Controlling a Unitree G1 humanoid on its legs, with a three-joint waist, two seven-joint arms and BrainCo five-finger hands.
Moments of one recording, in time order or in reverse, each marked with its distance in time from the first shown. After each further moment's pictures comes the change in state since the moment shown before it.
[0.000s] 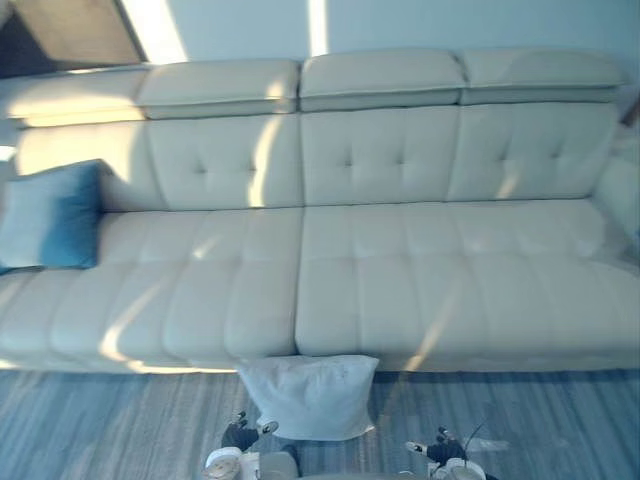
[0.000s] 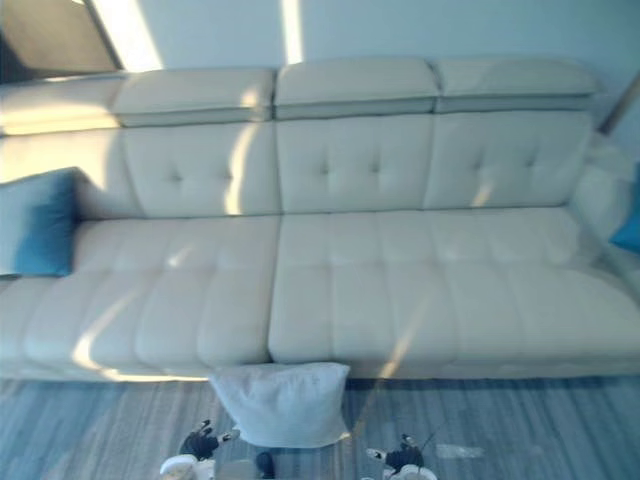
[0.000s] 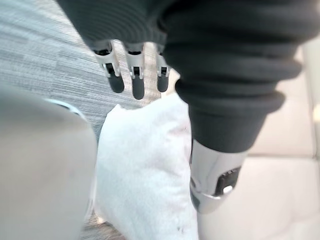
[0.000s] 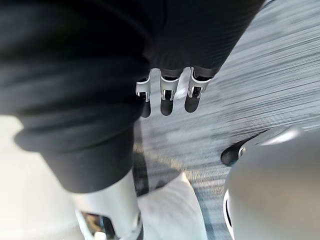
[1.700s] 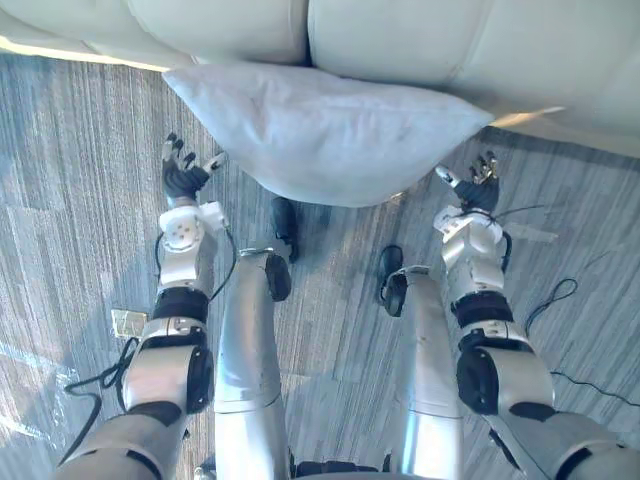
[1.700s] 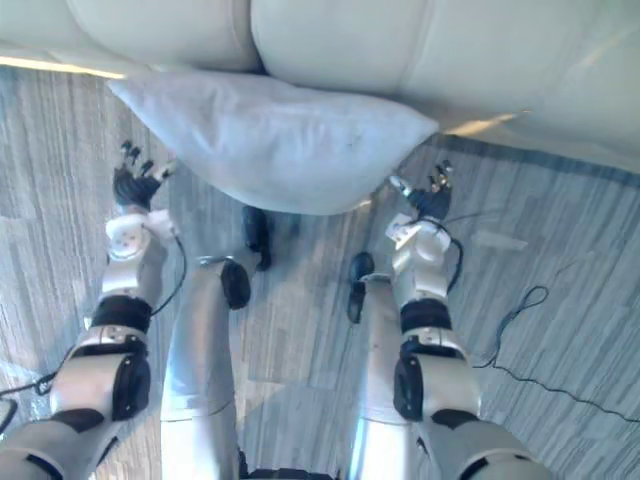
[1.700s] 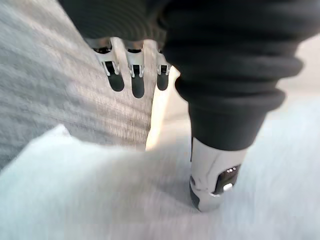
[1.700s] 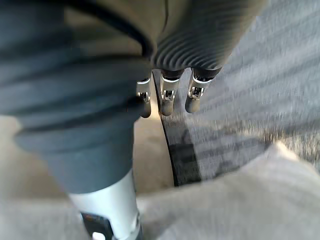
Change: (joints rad) left arm -0.936 0.192 0.076 -0.333 -0.253 -0.051 0.160; right arm -0.970 -0.094 -0.111 -0.319 0.285 -0.103 -0.161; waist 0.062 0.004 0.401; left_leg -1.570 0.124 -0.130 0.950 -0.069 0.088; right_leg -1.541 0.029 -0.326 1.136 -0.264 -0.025
